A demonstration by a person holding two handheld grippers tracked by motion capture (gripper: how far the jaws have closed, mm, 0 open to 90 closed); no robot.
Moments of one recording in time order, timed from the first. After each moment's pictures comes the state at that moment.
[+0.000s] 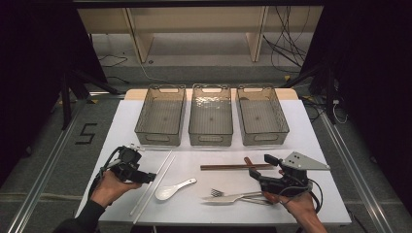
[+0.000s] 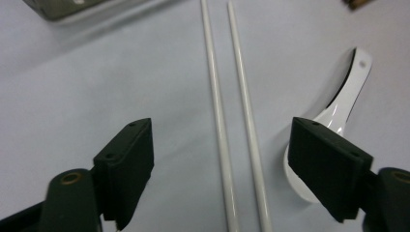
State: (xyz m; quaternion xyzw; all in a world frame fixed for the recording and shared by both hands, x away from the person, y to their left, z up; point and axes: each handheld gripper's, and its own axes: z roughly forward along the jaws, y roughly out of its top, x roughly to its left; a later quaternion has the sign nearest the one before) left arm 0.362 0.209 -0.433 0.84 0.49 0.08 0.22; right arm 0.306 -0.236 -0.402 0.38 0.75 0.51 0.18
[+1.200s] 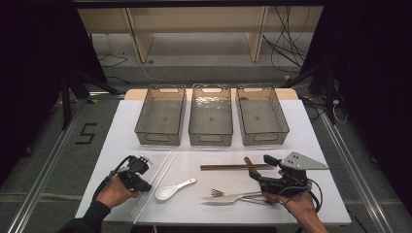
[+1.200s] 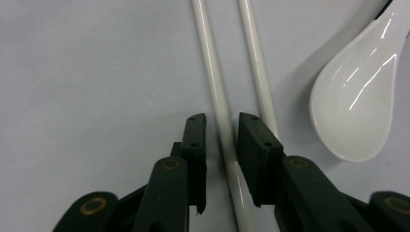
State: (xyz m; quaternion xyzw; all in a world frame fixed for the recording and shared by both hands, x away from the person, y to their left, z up) left arm 0.363 0.201 -0.465 0.88 0.46 0.03 0.13; right arm 0.306 -0.236 -0.403 0.38 0.75 0.50 0.18
